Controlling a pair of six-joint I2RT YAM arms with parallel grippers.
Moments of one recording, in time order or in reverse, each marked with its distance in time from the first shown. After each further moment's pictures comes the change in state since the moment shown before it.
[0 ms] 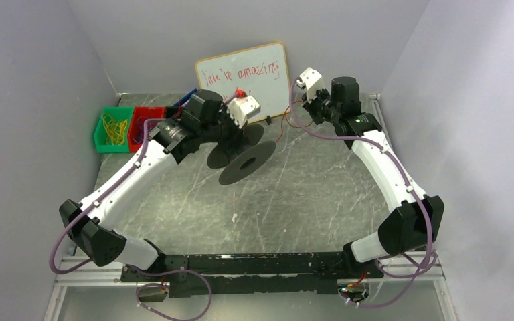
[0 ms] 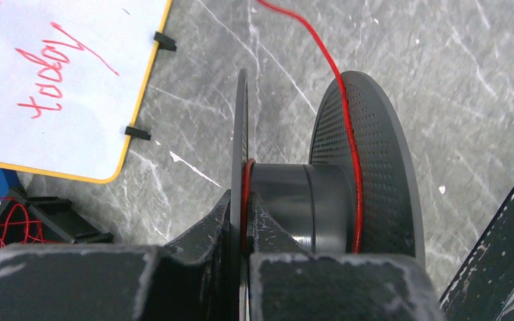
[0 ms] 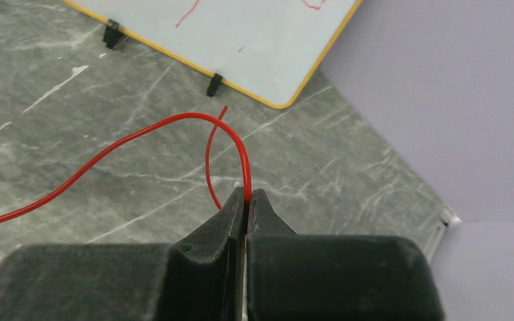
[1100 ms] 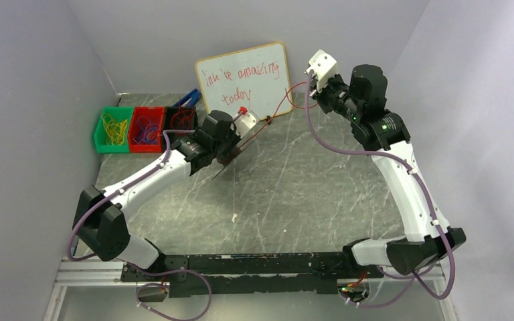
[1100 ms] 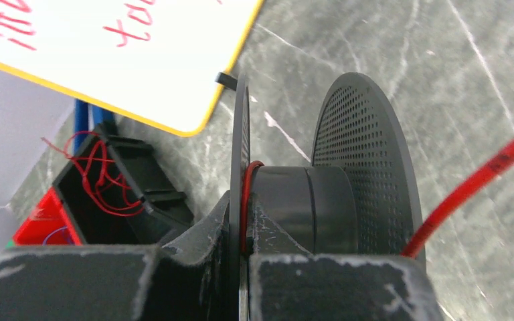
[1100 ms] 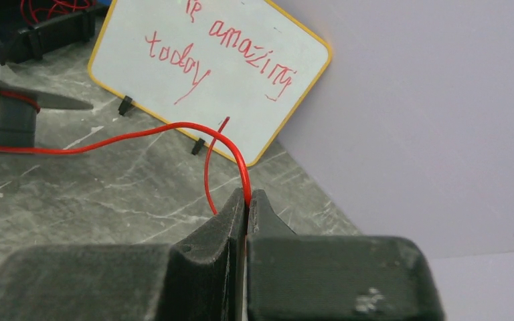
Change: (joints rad) left arm 0.000 0.047 -0.296 0.373 -0.428 0.096; right arm 0.075 -0.142 0.215 -0.152 -0.002 -0.049
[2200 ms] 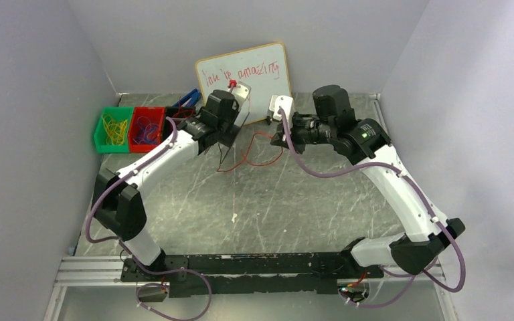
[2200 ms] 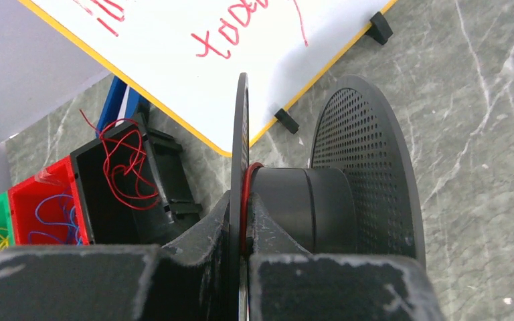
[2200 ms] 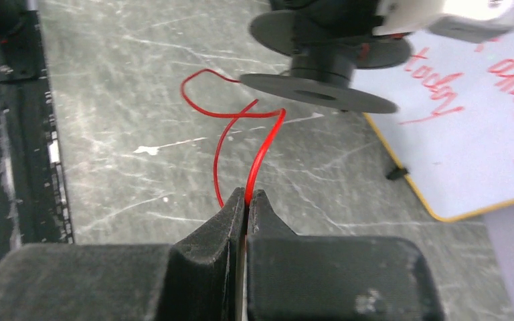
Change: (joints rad) left arm 0.075 0.180 0.243 -0.038 -0.111 -0.221; right arm 0.245 0.018 -0.027 -0.312 -0.350 -0.011
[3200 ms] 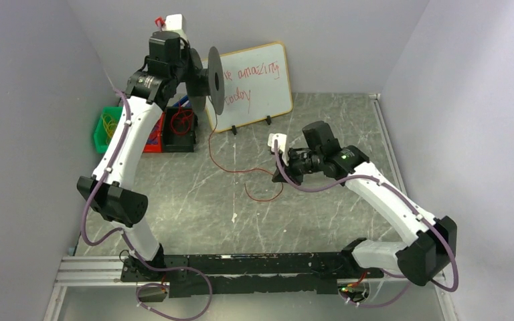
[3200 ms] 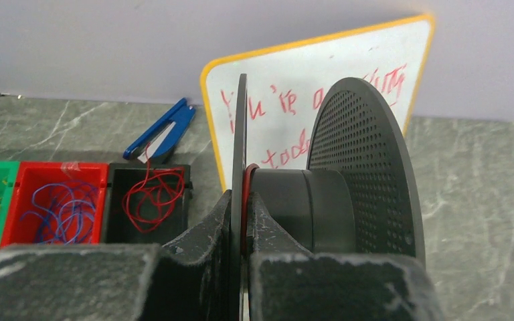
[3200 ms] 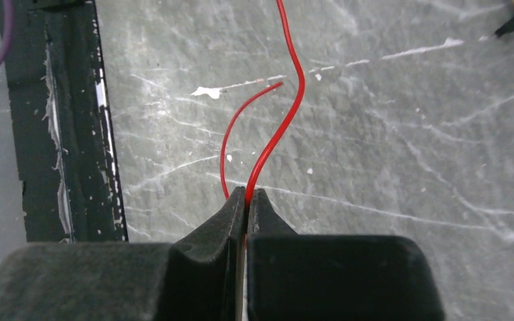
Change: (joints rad) left arm 0.280 0.089 0.653 -0.354 0.150 -0.415; right arm -0.034 -0.085 -0.533 0.223 -0.099 0.035
